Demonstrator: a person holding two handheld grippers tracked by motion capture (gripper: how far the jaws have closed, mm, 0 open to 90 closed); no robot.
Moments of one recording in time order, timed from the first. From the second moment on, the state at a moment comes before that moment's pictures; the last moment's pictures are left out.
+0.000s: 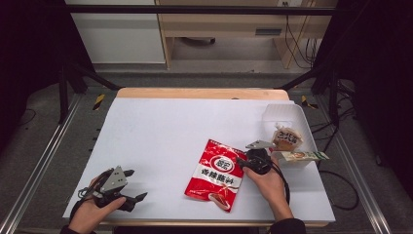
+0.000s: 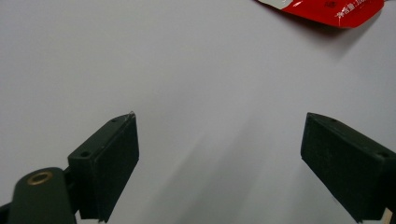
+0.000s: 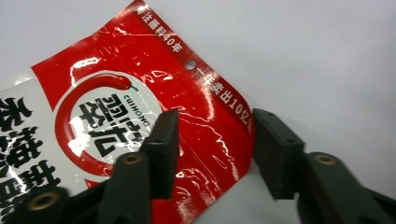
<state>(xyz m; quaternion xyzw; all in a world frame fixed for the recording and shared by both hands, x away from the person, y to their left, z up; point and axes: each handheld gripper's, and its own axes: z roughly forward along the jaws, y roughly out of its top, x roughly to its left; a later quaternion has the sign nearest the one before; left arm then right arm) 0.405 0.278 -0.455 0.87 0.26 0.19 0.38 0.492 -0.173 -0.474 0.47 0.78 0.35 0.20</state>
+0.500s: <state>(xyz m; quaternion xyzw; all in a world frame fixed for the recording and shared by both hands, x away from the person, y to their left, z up) 0.417 0.265 -0.451 0.87 0.25 0.18 0.38 0.492 -0.161 -0.450 0.43 0.80 0.35 0.24</state>
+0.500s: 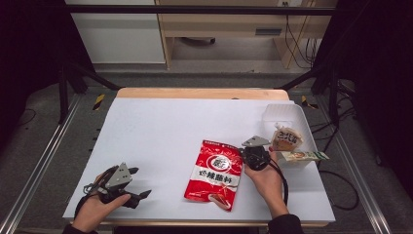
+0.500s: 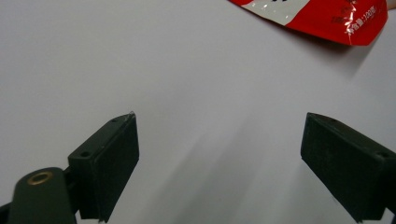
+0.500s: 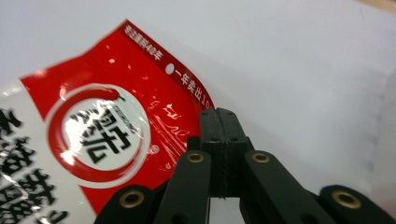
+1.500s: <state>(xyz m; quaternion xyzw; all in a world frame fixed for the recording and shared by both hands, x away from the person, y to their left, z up) 0.453 0.211 -0.437 0.88 0.22 0.18 0.38 0.456 -0.108 -0.385 0.30 0.83 0.41 0.24</state>
